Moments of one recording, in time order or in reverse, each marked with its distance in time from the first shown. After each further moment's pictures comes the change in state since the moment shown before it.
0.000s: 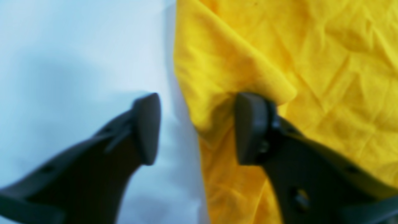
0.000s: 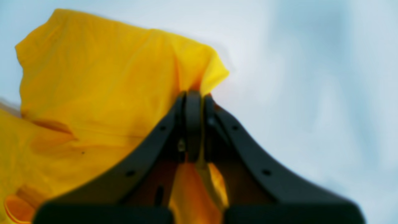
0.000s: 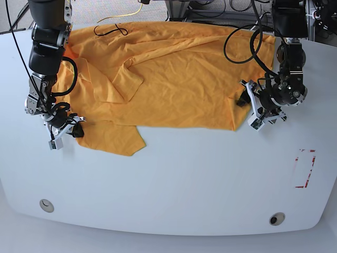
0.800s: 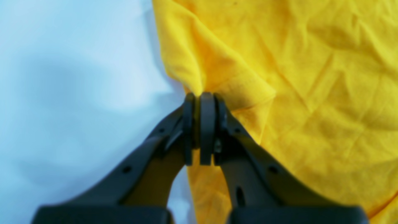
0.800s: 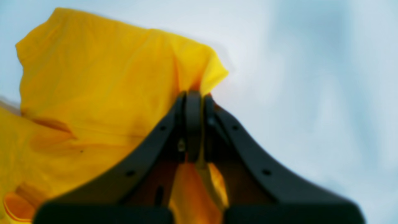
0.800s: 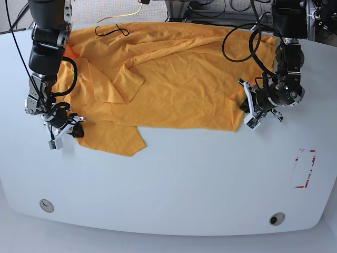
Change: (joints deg) left arm -0.2 -0.5 2.4 -0.1 0.0 0.1 -0.2; right arm 0.0 0.0 0.0 0.0 0.0 0.0 0.0
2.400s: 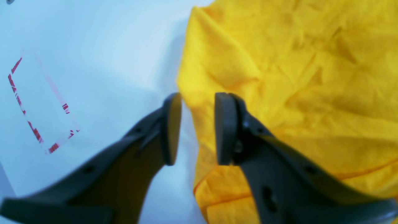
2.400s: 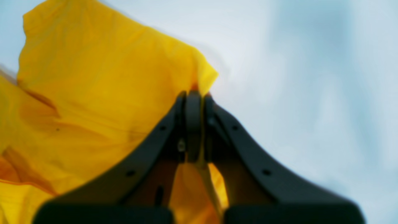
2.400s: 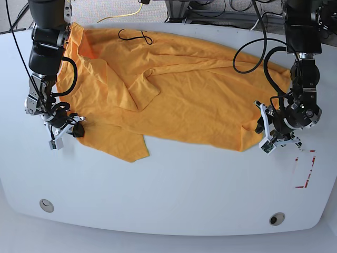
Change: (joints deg) left arm -8.4 -5.2 -0.2 4.2 0.0 -0.2 4.7; right arm 0.0 0.0 0.0 0.0 0.2 0.1 -0.6
